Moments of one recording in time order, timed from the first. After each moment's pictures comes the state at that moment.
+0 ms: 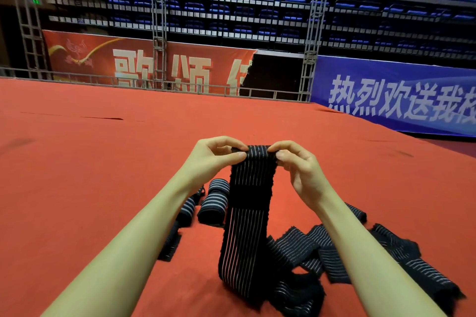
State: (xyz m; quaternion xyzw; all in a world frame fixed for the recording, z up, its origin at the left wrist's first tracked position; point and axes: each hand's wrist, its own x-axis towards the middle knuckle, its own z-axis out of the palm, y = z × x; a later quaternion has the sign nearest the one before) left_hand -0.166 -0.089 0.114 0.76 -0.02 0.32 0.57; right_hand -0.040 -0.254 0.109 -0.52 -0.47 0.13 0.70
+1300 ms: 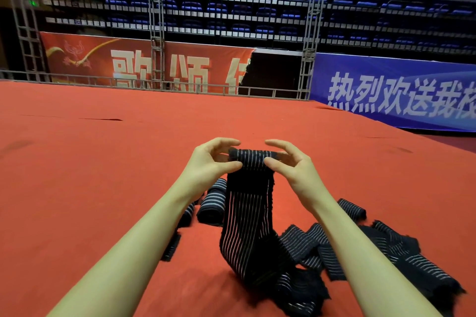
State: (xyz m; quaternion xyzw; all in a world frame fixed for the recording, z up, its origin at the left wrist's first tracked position) left_hand -0.163 -0.098 0.107 0.75 0.03 0.34 0.57; right_hand -0.035 -0.255 0.097 -0.61 -0.45 0.07 0.65
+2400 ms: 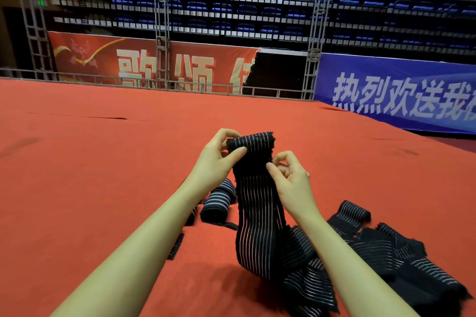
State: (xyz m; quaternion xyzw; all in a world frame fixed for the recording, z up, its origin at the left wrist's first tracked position) left_hand -0.151 -0.092 0.105 0.78 0.04 0.39 0.48; right_hand -0.045 -0.230 0.067 -0.66 -0.42 -0.05 0.62
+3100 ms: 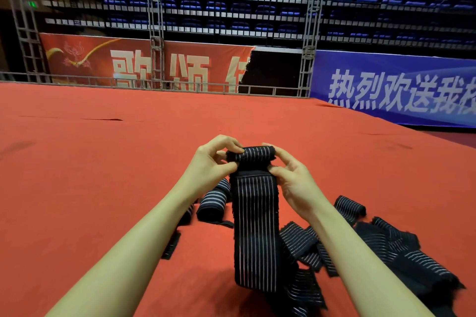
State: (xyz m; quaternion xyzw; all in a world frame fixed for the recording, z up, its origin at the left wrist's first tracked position) left_hand -0.156 -0.094 0.099 0.79 -0.05 0.38 0.48; right_hand -0.042 -0.251 0.084 -0.53 -0.40 0.20 0.72
